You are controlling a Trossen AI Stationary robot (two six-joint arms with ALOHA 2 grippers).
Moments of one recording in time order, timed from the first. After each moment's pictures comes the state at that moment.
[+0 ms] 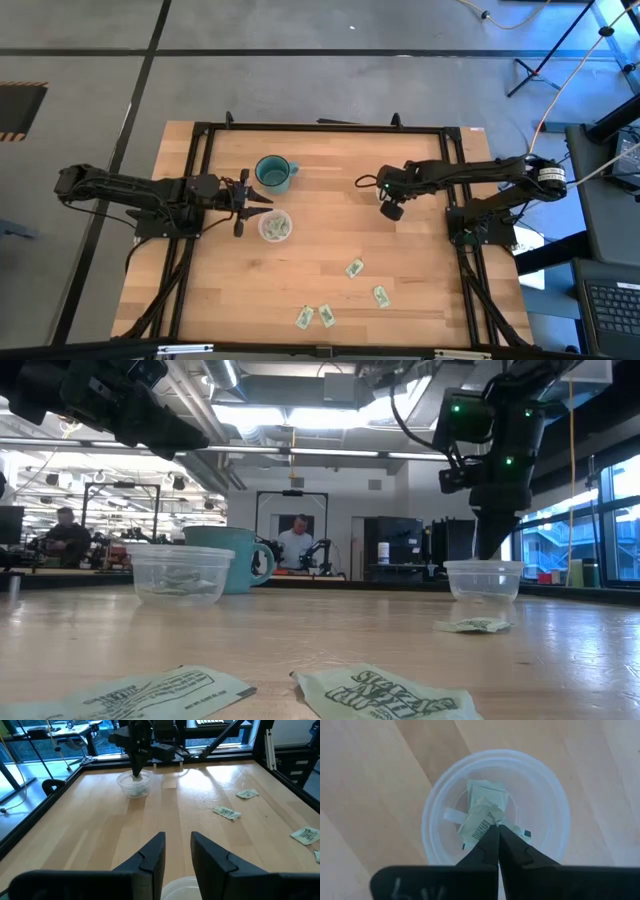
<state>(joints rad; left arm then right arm) -0.02 0.68 0.32 0.09 -0.06 0.04 -0.21 1.37 0.79 -0.75 0.24 0.26</state>
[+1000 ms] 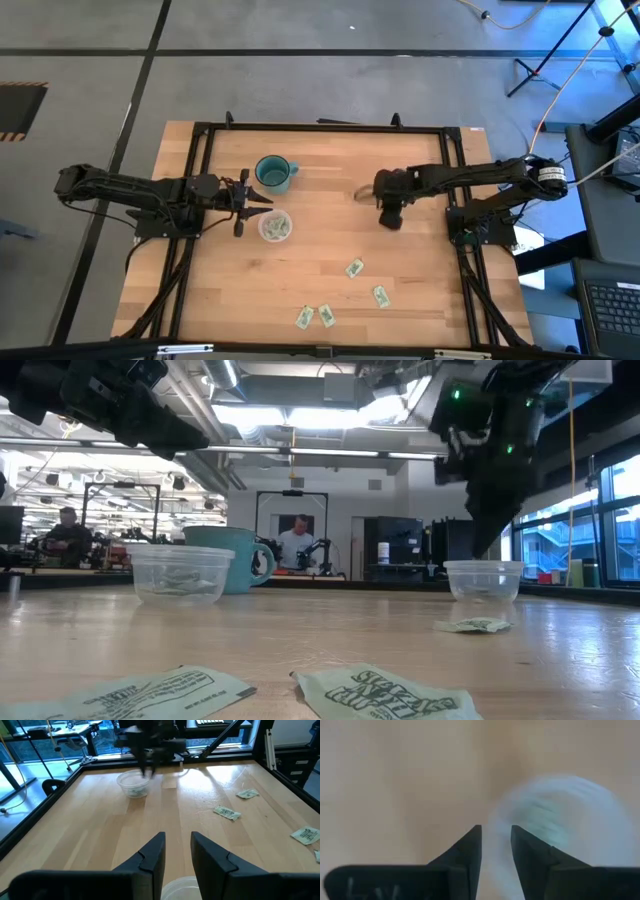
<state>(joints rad) -0.02 0.68 0.32 0.09 -0.06 0.04 -0.14 1.37 0.80 -0.68 0.07 0.16</state>
